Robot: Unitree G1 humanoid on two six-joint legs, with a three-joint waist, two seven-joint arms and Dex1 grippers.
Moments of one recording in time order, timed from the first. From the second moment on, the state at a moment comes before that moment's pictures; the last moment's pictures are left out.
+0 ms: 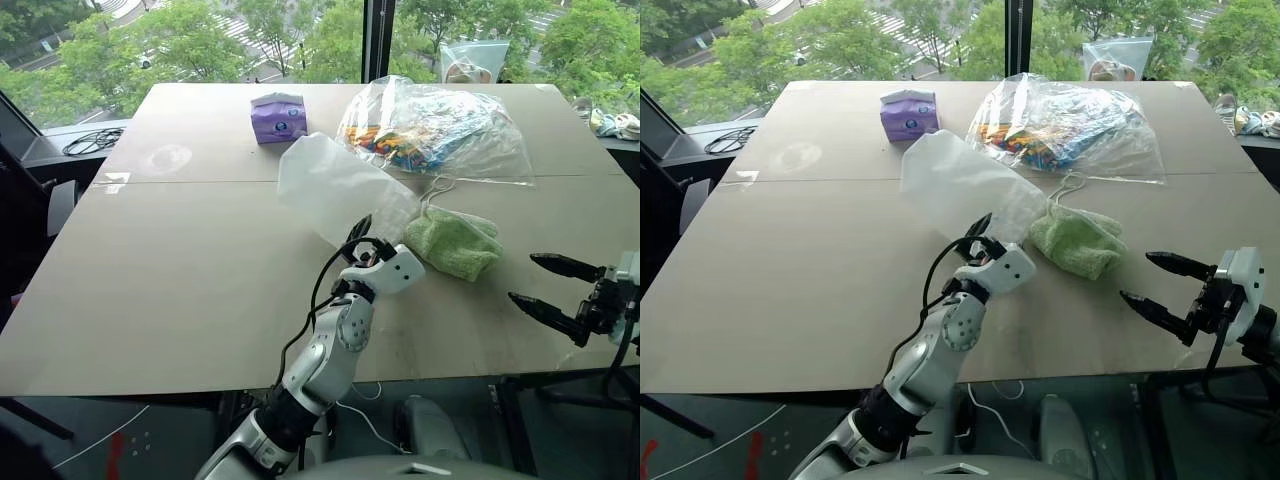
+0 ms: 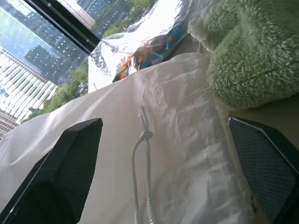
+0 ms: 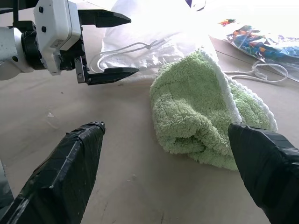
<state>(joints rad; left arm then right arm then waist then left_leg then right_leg) -0.27 0.08 -0.63 -0.14 0.69 0.41 0.05 0.17 -0.78 -0.41 -0.18 0.64 0.20 1.13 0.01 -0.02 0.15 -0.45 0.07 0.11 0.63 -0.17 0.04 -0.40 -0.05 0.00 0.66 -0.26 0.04</state>
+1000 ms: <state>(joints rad) -0.30 0.03 -0.37 -0.06 0.70 0.39 0.23 0.03 -0.71 -0.27 -0.17 0.46 0.21 0.93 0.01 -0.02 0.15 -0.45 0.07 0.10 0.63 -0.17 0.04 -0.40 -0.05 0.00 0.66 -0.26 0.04</state>
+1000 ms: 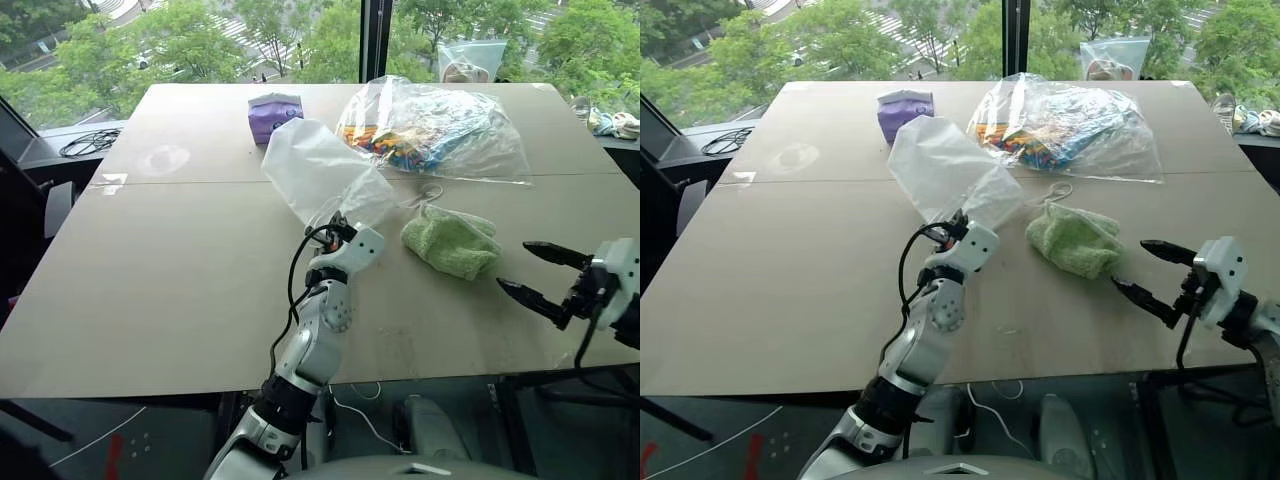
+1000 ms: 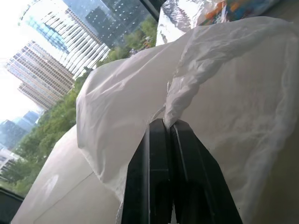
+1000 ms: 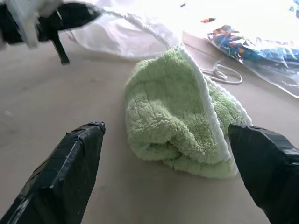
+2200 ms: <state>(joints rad) -0.42 -0.02 -0.18 -0.23 0.61 0.58 0.06 -0.56 -0.53 0.03 0.12 0.17 1.01 0.63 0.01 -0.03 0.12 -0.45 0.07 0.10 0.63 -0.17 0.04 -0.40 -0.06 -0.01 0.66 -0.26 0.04</state>
